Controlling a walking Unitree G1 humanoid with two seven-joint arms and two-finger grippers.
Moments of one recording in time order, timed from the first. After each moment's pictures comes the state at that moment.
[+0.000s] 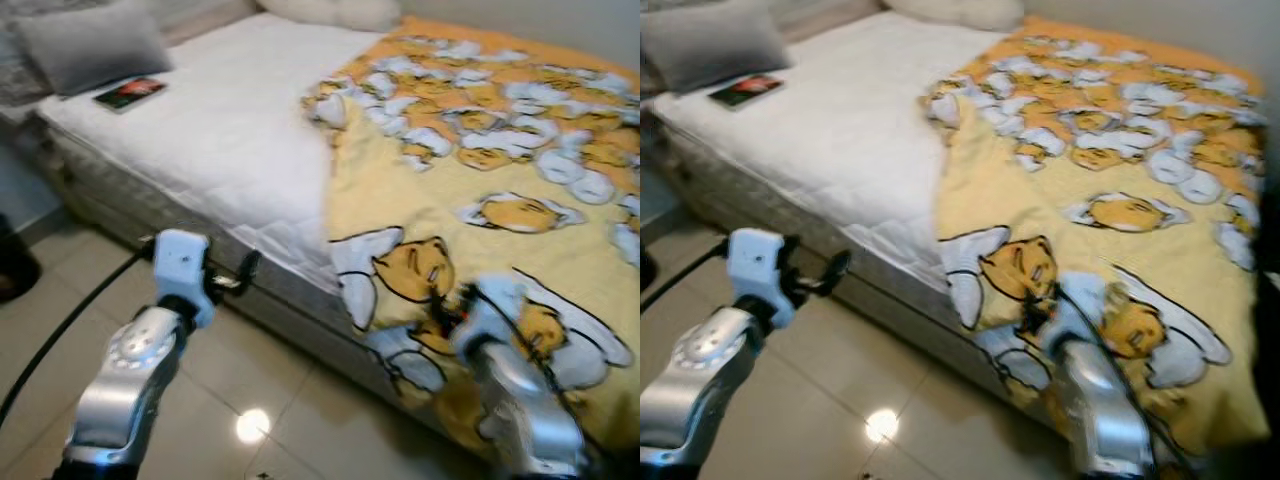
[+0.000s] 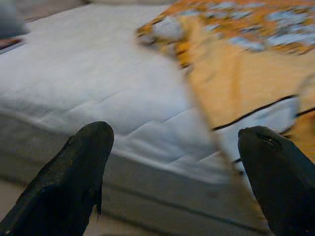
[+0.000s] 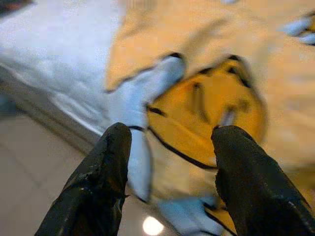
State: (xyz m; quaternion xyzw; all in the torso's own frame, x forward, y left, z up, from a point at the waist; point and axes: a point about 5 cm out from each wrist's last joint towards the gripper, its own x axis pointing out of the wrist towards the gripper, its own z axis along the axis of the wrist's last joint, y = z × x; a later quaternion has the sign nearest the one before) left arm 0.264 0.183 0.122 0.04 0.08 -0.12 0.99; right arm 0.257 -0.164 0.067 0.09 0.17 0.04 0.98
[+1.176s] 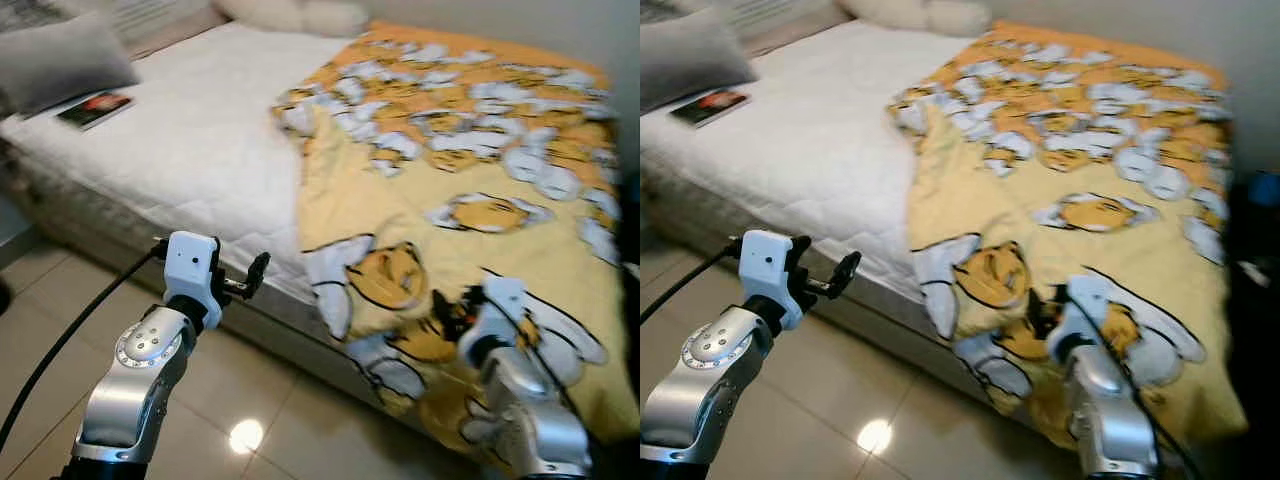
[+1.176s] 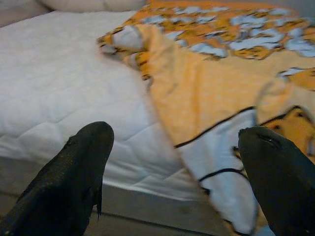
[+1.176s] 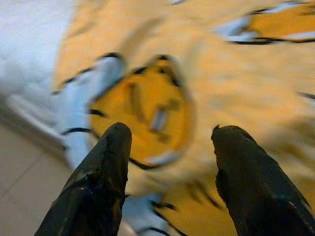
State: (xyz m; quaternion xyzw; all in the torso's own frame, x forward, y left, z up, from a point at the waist) left arm 0.266 0.172 0.123 0.03 0.07 -0.14 0.99; right arm 0.254 -0.174 0.060 0.08 0.19 0.03 0.98
